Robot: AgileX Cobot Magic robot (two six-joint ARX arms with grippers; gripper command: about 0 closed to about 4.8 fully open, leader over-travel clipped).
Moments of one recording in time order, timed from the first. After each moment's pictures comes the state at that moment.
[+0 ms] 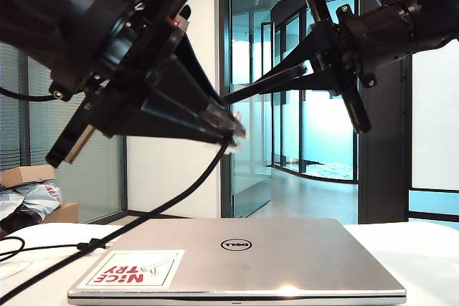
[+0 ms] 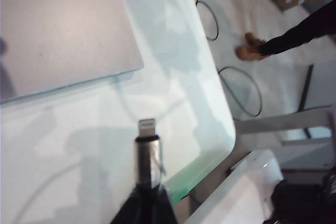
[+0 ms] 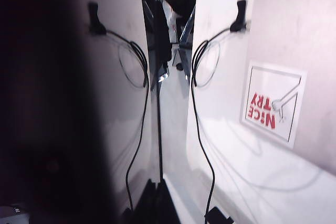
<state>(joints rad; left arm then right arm) -0.94 1.19 0.50 0.16 0.16 -0.83 0.32 1.55 0.90 0.05 -0.93 0.89</state>
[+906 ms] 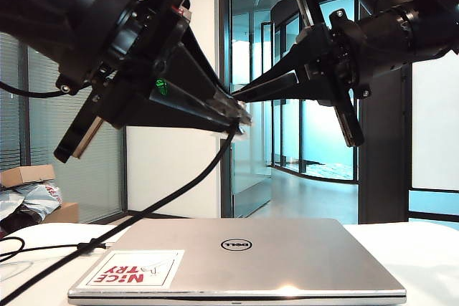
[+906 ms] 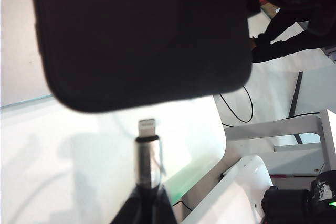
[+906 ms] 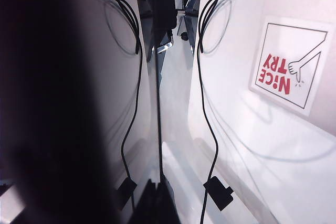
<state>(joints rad) -0.94 1.19 0.50 0.19 0.16 -0.85 0.38 1.55 0.85 0.05 -1.00 0.84</state>
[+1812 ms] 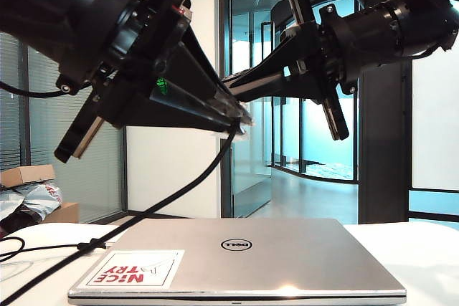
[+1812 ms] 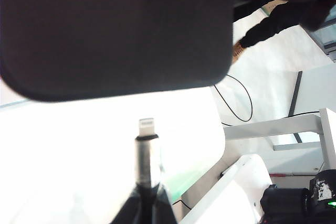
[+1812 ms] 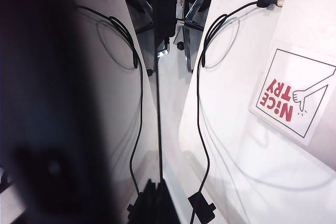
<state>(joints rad) -0.95 1.19 0.50 0.19 0.16 -0.85 0.41 1.55 0.85 0.12 -0.95 0.77</state>
